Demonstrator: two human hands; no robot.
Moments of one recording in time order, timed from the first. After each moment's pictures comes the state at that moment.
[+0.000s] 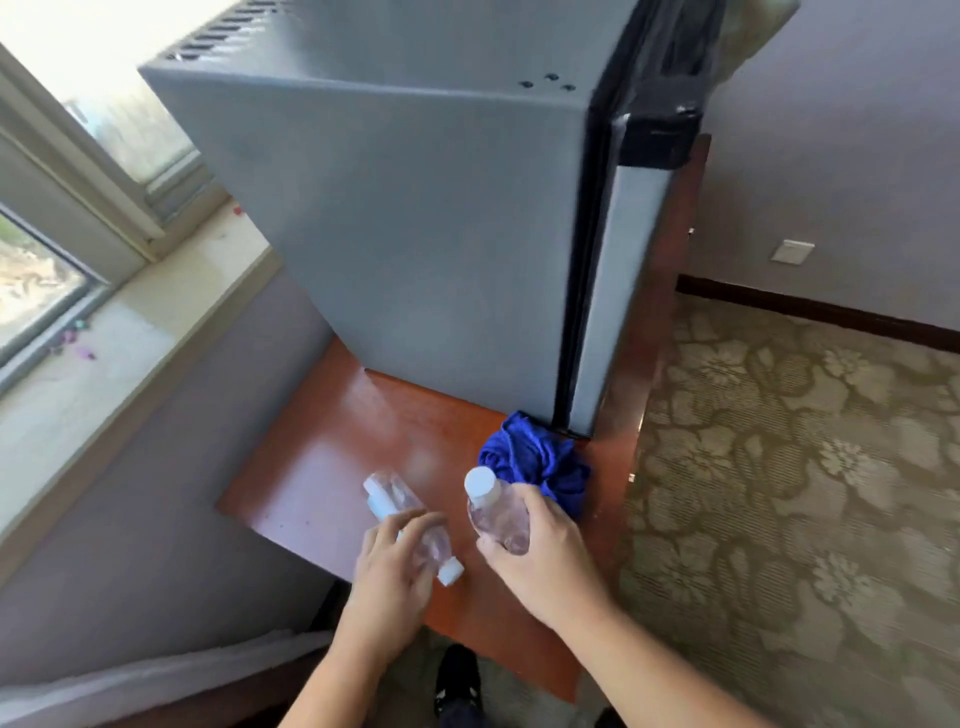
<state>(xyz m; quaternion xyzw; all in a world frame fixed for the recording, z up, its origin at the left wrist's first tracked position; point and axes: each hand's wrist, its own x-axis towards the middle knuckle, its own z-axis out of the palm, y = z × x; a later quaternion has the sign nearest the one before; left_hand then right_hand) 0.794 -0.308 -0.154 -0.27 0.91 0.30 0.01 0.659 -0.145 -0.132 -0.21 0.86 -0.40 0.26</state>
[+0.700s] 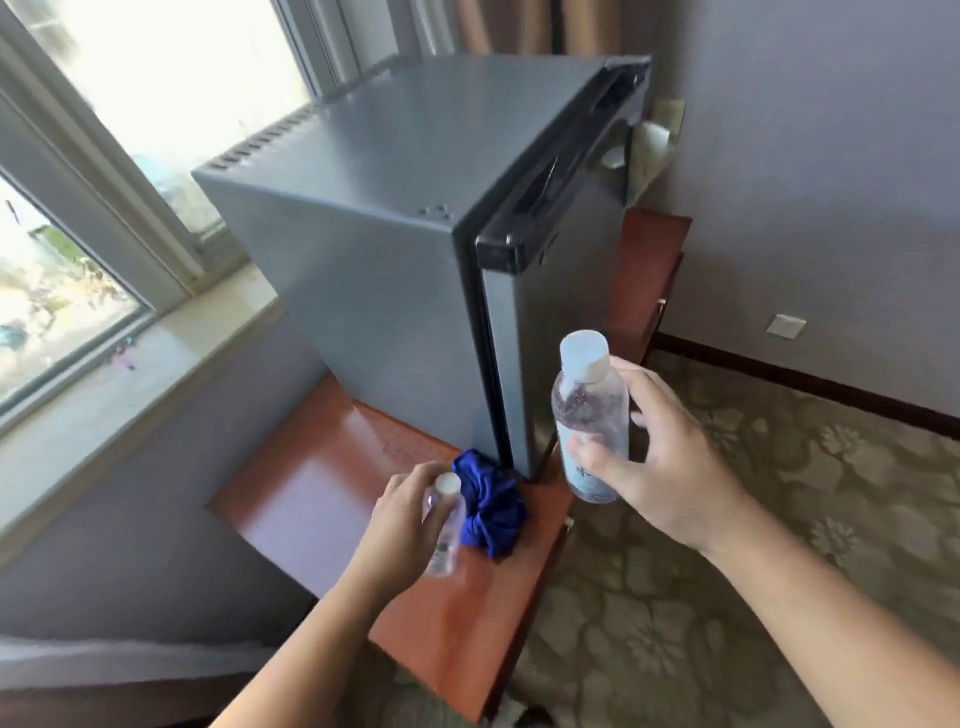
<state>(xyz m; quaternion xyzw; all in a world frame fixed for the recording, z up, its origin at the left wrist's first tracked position) 0.688 -0.225 -0.055 -0.28 0.91 0.30 -0.08 0.498 -0.006 0.048 -0.38 0.77 -0.50 0.14</state>
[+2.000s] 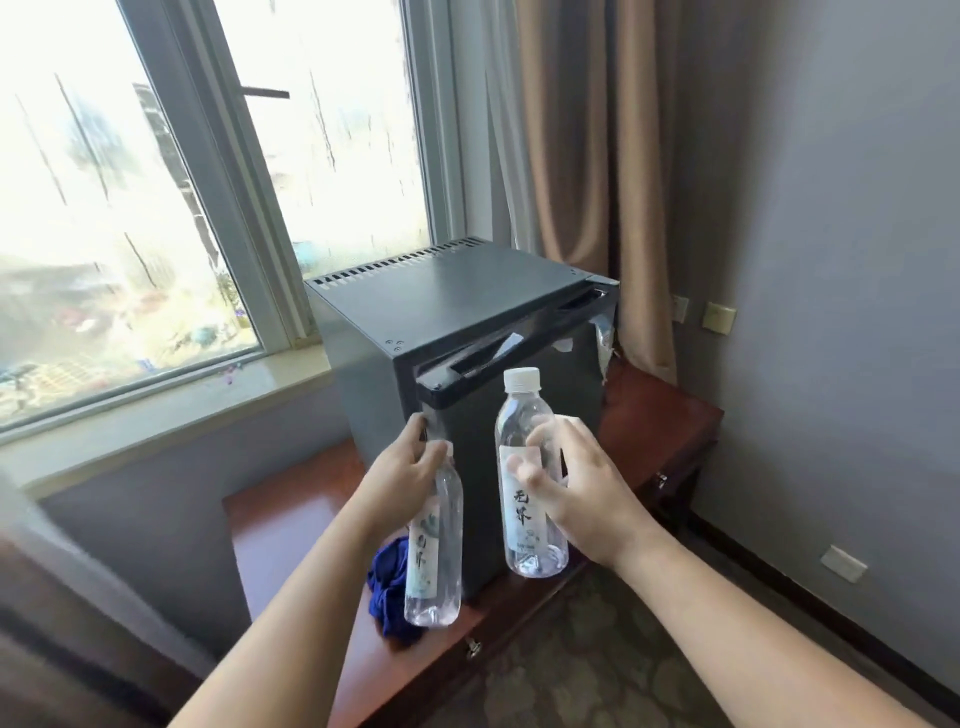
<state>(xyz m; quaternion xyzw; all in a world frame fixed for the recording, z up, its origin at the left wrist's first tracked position) 0.537 -0.091 0.122 -0.47 0.76 0.39 -0.23 0.359 0.051 0.136 -0.56 0.67 -0.45 0.19</state>
